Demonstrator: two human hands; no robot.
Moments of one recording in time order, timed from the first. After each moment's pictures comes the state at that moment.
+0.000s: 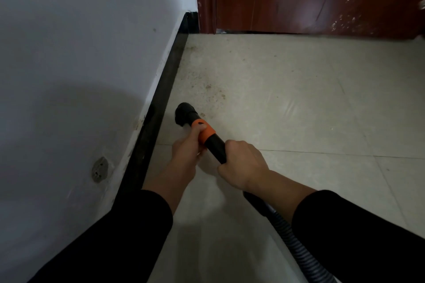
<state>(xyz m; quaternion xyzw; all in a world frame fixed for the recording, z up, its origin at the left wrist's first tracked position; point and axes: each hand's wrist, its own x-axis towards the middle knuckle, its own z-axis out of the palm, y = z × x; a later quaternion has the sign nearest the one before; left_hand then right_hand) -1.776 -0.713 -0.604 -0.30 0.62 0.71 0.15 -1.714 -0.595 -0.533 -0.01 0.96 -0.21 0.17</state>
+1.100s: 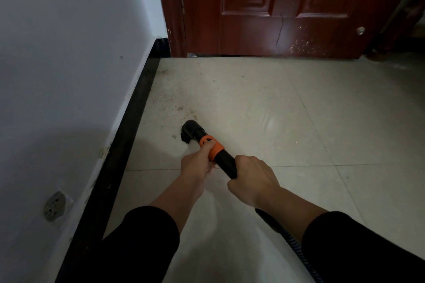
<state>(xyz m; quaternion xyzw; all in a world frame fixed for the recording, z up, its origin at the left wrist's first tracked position) -1.767 -0.626 -0.583 -0.28 0.61 0.72 0.19 -1.699 -0.523 -0.527 0.08 0.97 -0.20 0.14</state>
